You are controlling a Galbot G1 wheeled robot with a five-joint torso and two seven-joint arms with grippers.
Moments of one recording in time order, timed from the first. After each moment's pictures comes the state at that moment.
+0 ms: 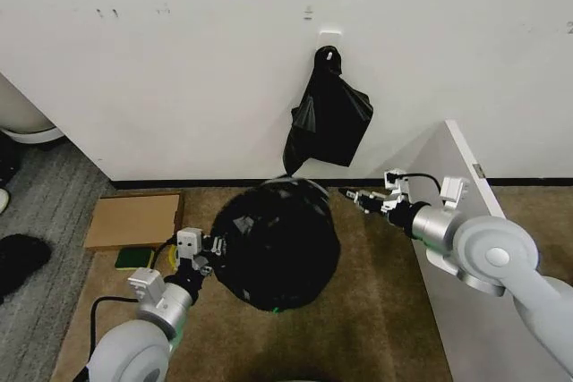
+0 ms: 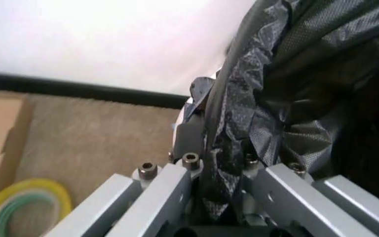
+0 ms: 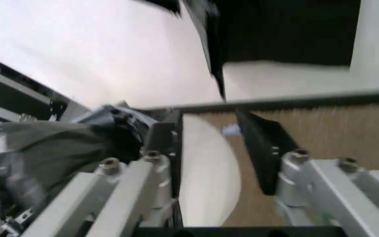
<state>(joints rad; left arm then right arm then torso) 1.36 -0.93 -0.33 -2.24 -0.81 0.19 -0.36 -0.86 0.72 0.28 2.20 1.51 -0.51 0.40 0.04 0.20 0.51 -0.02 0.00</state>
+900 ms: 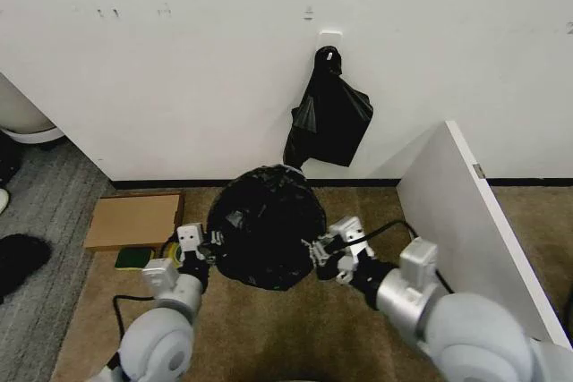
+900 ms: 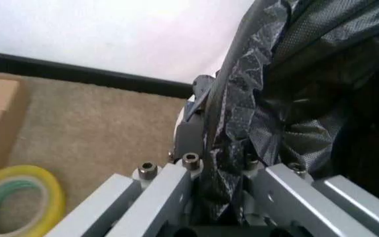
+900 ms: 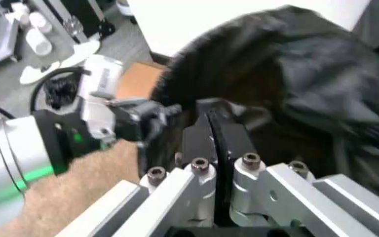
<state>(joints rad) 1.20 -1.01 -0.12 -2.14 -0.74 0.21 -0.51 -0.85 0.73 -0.16 2.45 0.96 -0.51 0.39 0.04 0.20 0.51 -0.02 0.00</state>
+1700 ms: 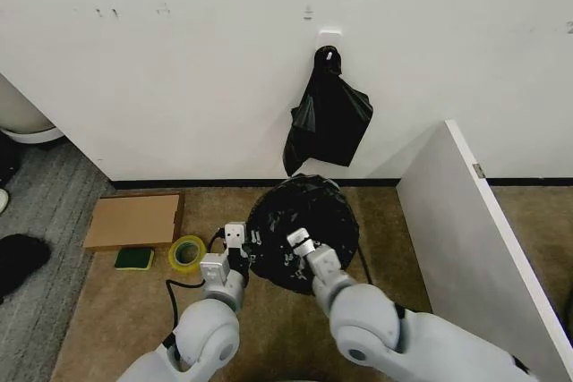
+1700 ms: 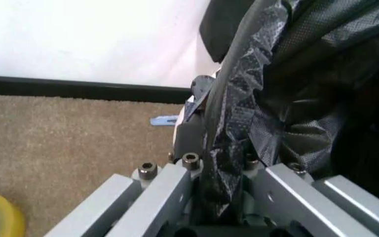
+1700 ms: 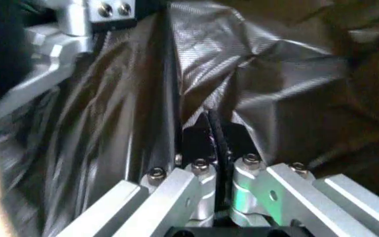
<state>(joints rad) 1.09 -1.07 0.03 -2.08 -0.61 0.20 -0.54 -0.63 1.02 -0.52 2.06 0.76 -0.68 0.74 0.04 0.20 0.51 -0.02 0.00</state>
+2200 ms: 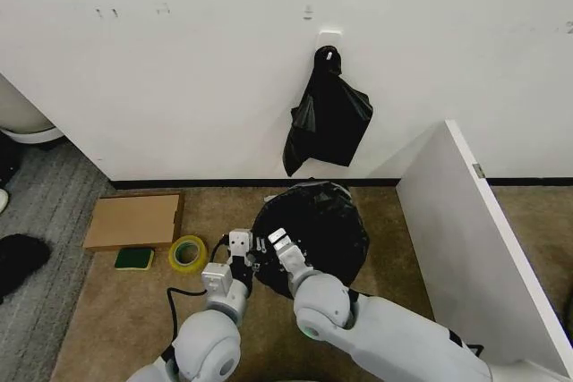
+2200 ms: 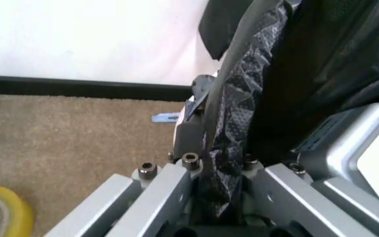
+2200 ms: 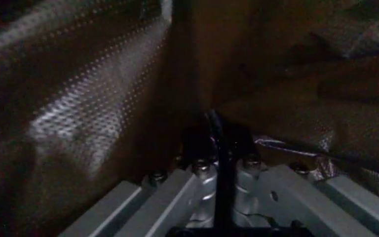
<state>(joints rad) 1.14 -1.06 0.03 -2.11 -0.58 0.19 -0.52 -0.55 1.14 -0.60 1.81 0.70 -0.67 0.71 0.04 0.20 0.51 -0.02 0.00</state>
